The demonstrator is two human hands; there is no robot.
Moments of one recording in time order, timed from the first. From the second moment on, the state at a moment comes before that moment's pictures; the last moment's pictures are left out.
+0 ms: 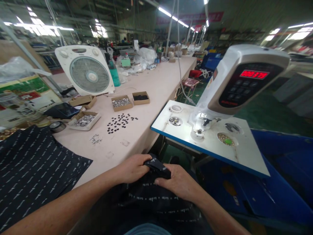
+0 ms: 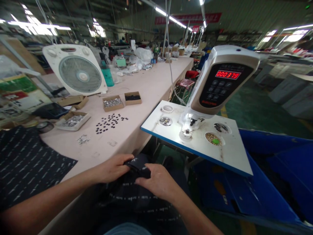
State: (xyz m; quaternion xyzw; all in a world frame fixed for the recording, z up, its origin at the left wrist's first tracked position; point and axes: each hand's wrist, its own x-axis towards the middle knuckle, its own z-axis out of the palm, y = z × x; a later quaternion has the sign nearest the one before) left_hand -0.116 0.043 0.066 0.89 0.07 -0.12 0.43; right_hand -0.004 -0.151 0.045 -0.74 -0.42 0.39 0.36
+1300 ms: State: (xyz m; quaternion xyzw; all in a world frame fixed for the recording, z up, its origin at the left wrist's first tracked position) left_hand -0.101 0.039 0.007 0.36 0.27 -0.20 0.87; right_hand 0.012 -0.127 0.027 -0.75 -0.23 0.43 0.46
